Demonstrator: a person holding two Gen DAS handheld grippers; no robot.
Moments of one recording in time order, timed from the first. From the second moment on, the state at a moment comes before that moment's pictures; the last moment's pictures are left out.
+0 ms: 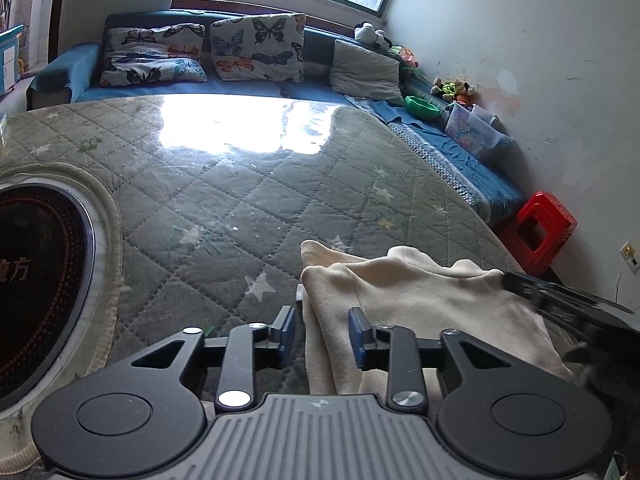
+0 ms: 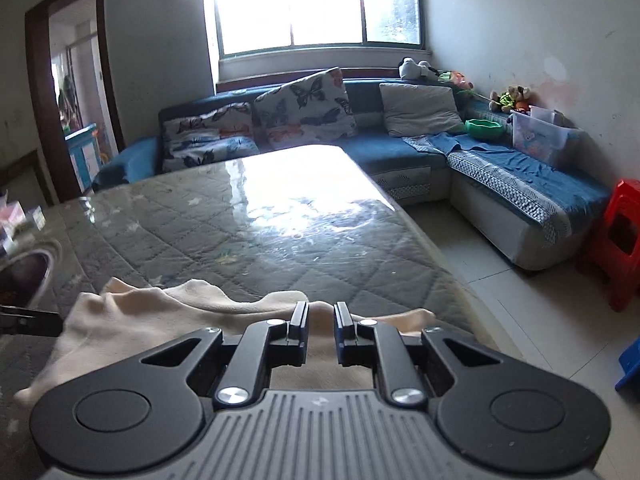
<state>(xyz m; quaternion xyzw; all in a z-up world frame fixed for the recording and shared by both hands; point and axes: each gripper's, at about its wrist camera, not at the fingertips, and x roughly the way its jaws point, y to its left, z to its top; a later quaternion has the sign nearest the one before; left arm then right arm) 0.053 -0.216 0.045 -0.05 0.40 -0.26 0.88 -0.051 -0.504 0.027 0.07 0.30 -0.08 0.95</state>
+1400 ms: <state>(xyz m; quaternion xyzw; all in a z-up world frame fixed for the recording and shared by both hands) -0.008 -0.161 0.036 -0.03 0.40 -0.22 0.89 -0.097 -0.353 0.024 -0.07 0.28 0.08 0.96</state>
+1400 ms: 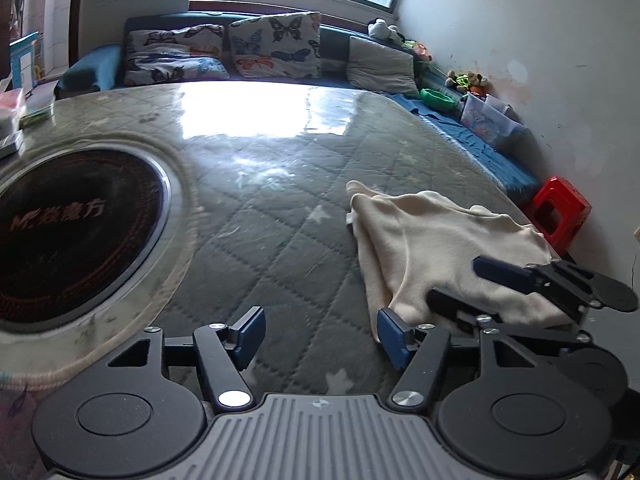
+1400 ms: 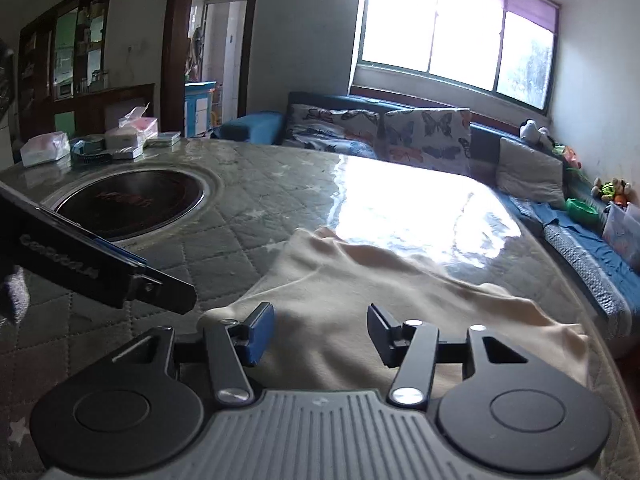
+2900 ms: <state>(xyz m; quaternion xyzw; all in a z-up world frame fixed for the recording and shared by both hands) -0.080 -0.162 0.035 0.05 0.37 -0.19 0.91 -0.162 -0.372 0.015 0.01 0.35 -0.07 0.94</state>
